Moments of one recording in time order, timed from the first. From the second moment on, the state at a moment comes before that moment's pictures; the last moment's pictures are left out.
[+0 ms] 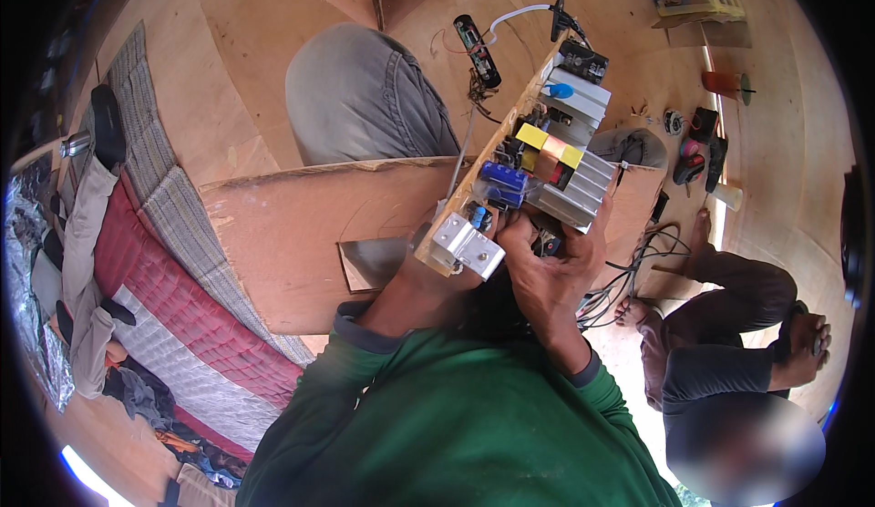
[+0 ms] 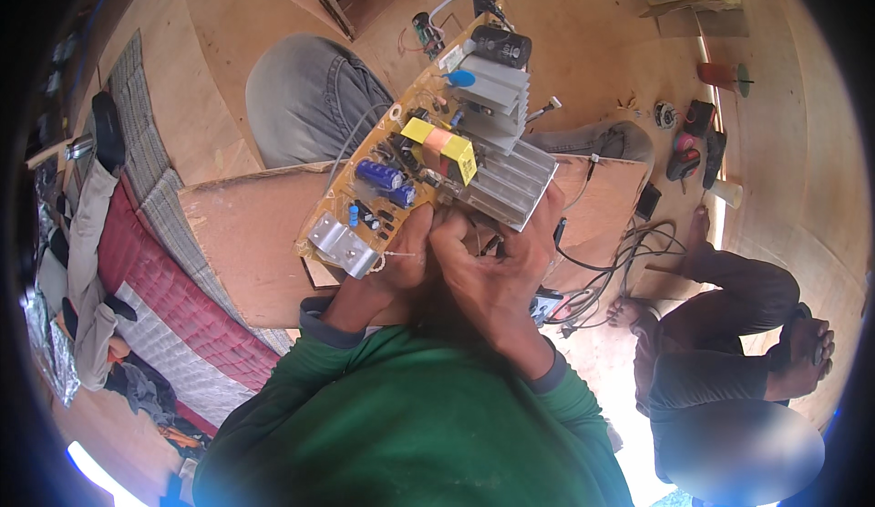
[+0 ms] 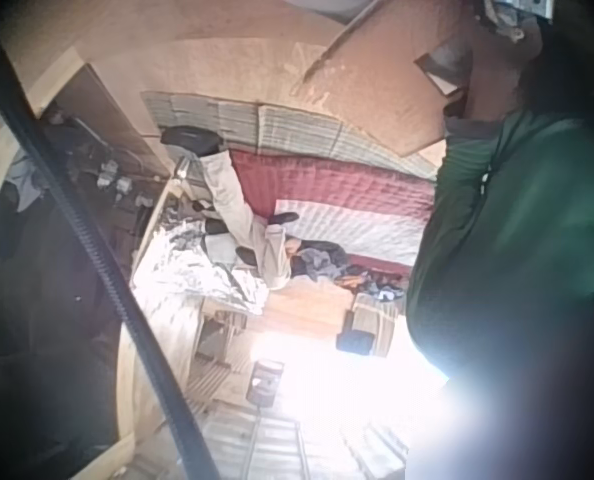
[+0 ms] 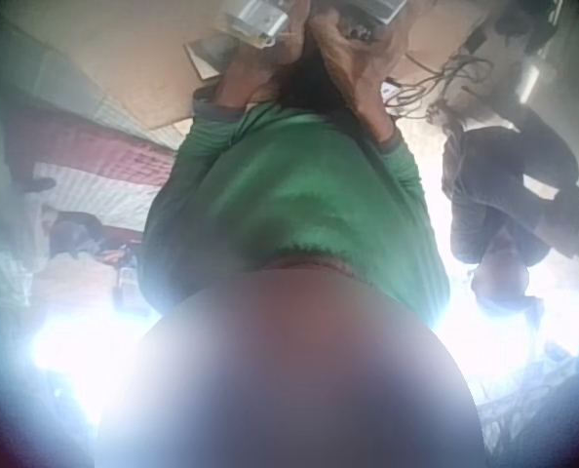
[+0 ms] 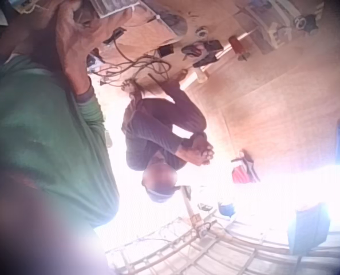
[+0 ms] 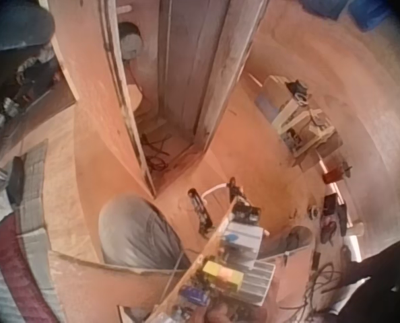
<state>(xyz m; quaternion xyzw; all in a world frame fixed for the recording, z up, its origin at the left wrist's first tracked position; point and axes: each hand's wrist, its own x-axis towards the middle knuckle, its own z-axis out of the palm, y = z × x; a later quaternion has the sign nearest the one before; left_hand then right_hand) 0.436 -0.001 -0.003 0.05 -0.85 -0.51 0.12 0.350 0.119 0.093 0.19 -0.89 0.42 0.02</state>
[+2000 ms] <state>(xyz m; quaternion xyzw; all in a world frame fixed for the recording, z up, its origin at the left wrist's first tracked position) 0.405 -0.029 0.053 0.02 -0.86 -0.48 0.17 0.330 0.127 0.103 0.36 -0.89 0.27 0.09</state>
